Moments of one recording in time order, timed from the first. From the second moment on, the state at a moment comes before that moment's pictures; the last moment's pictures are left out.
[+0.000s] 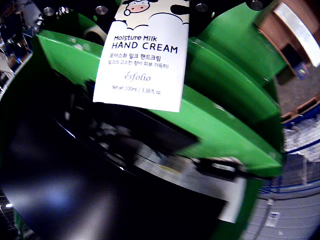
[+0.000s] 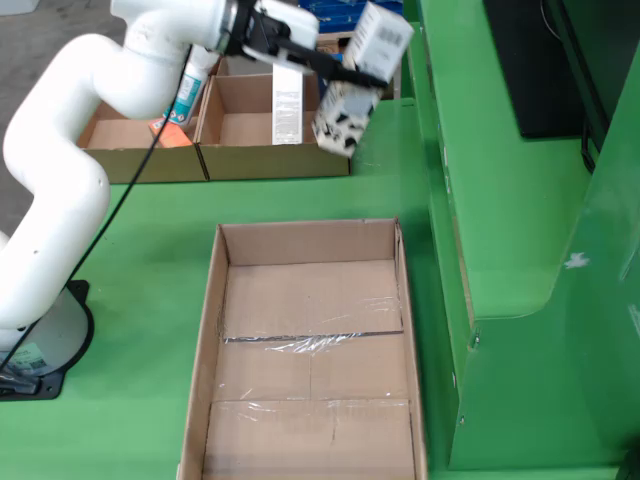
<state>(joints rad) 0.78 -0.97 -0.03 0.44 0.96 -0.09</state>
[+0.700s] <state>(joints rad) 1.11 -0.81 -0.03 0.17 1.28 -0.02</state>
